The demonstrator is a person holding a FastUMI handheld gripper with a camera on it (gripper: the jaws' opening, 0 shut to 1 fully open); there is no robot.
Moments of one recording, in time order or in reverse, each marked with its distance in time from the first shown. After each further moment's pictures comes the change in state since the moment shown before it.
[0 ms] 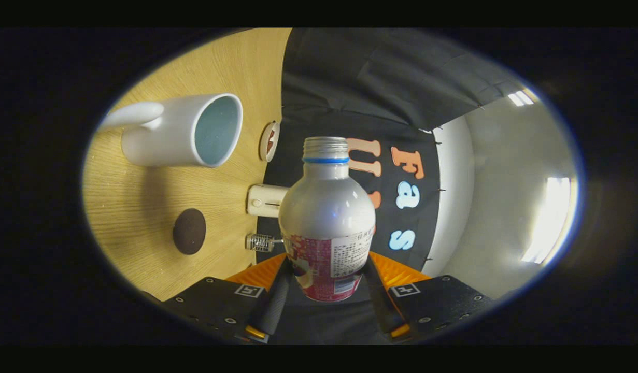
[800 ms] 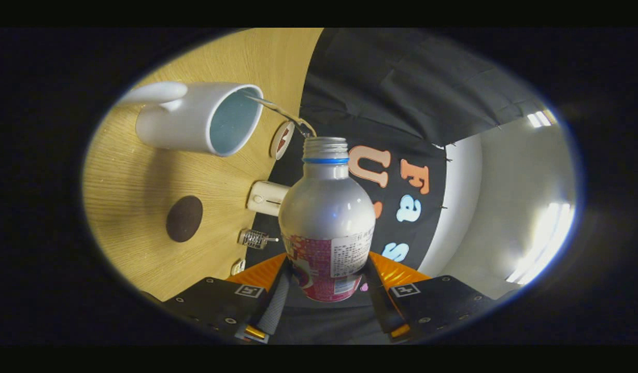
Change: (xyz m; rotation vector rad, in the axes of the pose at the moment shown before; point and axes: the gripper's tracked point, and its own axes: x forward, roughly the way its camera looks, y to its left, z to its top) arm 0.007 -0.005 0.006 -0.111 -0.039 0.032
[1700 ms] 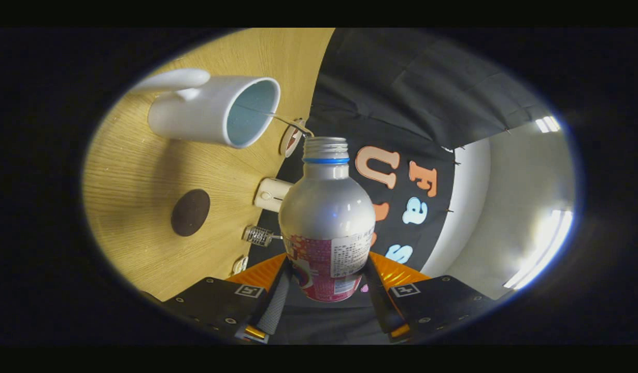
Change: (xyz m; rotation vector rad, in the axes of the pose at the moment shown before) arm -0.002 0.006 -0.004 -0.033 -0.002 0.046
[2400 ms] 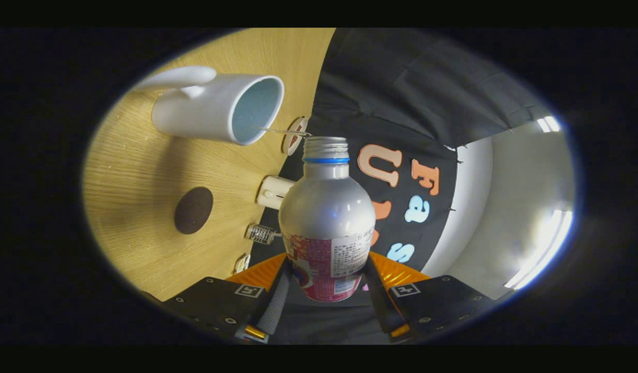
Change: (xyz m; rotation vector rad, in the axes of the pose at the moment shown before) arm -0.004 0.000 -0.002 -0.006 0.011 0.015
